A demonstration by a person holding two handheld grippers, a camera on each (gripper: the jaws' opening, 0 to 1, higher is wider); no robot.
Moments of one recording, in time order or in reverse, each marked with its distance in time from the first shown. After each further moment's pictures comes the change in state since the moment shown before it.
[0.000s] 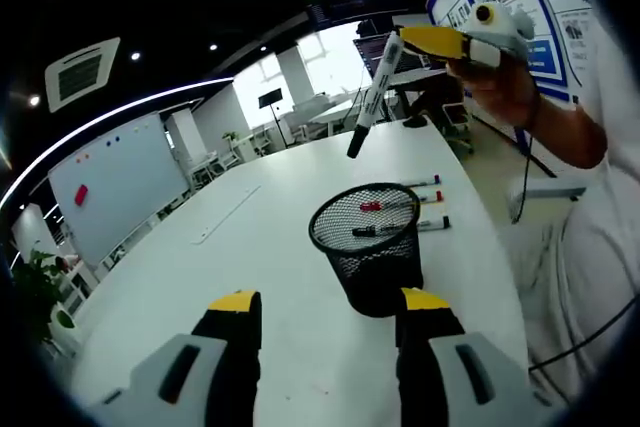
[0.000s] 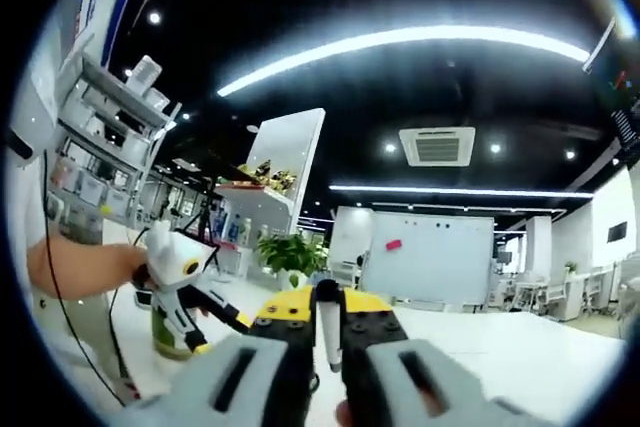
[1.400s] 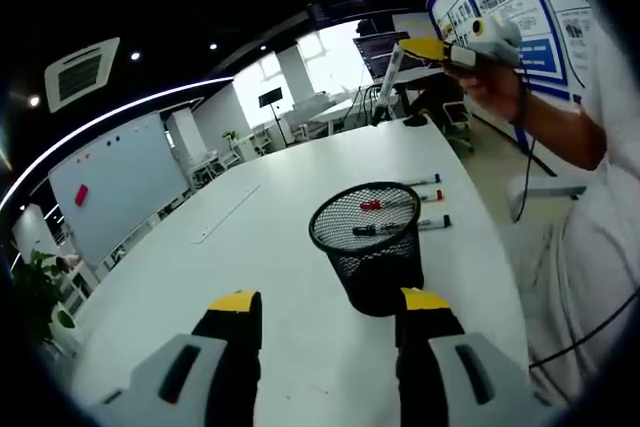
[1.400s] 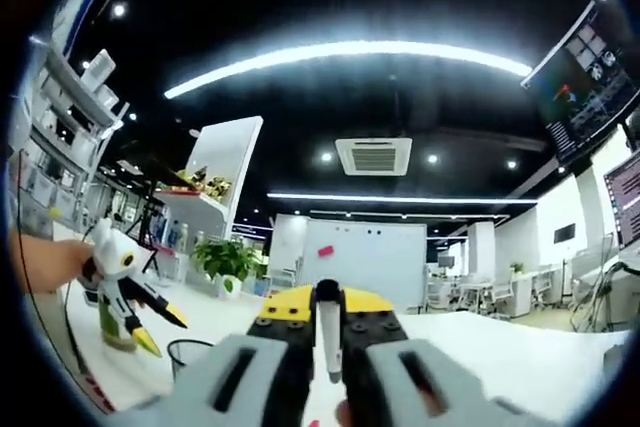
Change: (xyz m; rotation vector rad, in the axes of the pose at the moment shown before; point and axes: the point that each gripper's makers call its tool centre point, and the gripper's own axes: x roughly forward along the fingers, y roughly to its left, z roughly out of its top) left arm 0.001 -0.023 0.012 0.023 0.004 0.017; right arm -0.052 -0.091 0.000 -0.021 -0.031 -0.283
